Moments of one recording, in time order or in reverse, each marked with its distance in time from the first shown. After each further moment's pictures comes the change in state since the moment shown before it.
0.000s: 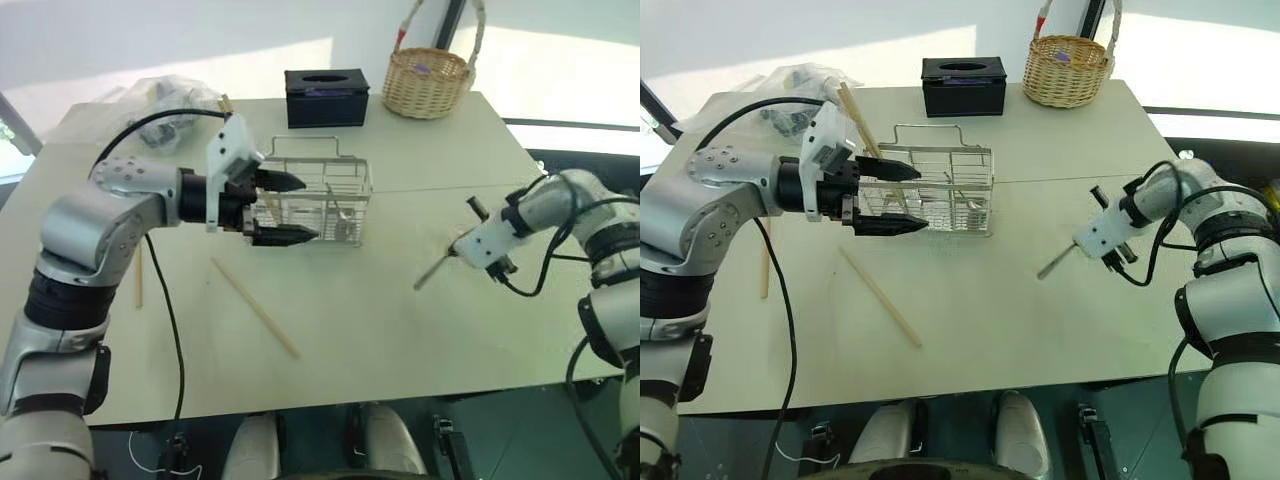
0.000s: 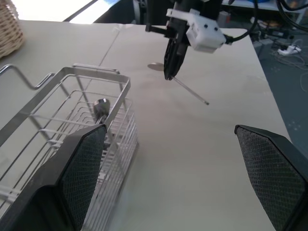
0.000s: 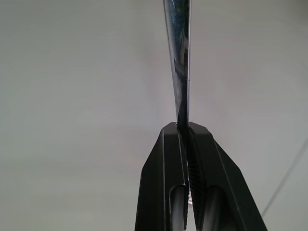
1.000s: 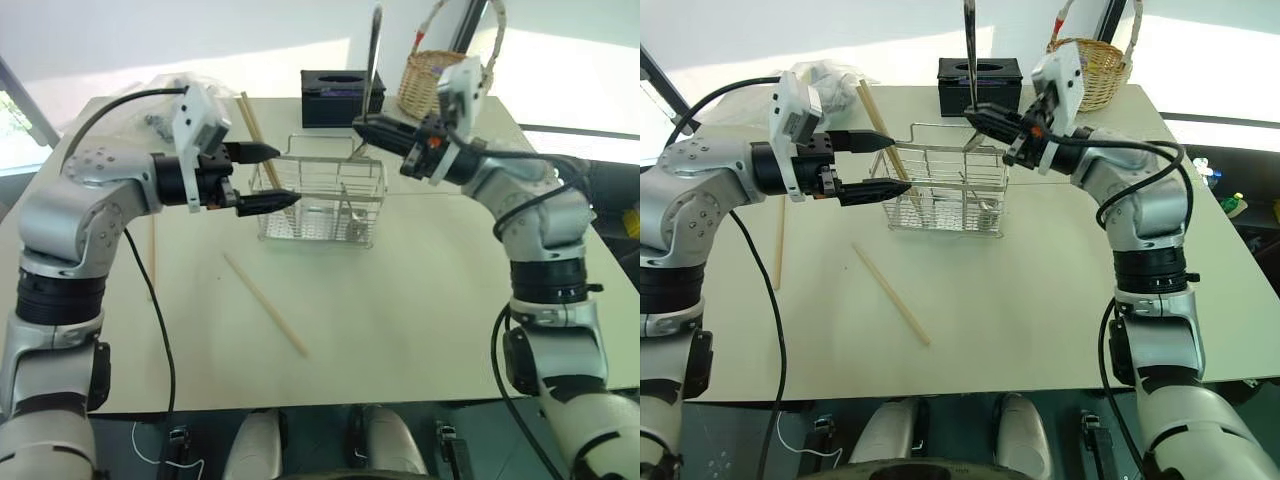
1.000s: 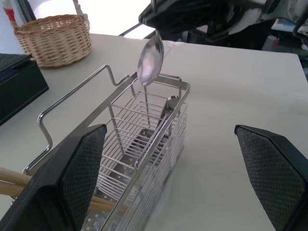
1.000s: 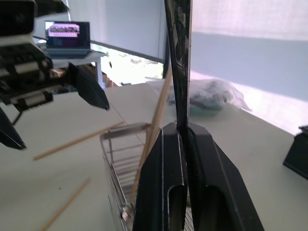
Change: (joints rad) left arm -0.013 -0.003 0.086 0.065 0.008 -0.014 0.063; right arm 0.189 0.365 -0.340 -0.893 0.581 1.290 -0.628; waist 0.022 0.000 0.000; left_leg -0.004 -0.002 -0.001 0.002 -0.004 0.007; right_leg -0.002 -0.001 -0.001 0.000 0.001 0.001
